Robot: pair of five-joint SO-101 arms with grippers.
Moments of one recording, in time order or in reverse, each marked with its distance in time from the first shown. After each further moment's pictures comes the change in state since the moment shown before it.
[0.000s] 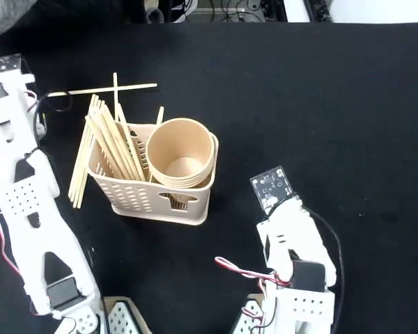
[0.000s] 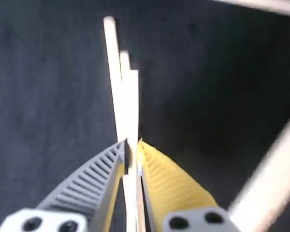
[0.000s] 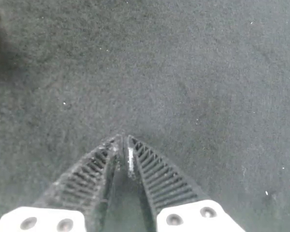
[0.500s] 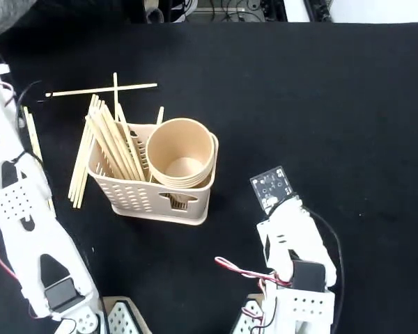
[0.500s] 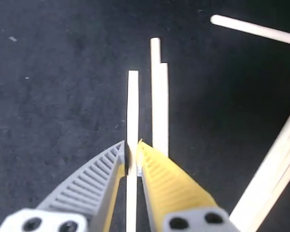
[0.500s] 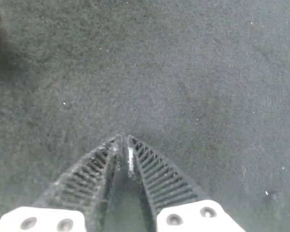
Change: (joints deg) left arm -4.1 -0.4 -10.6 4.0 0.2; right arm 0.0 0.0 0.0 0.0 0.0
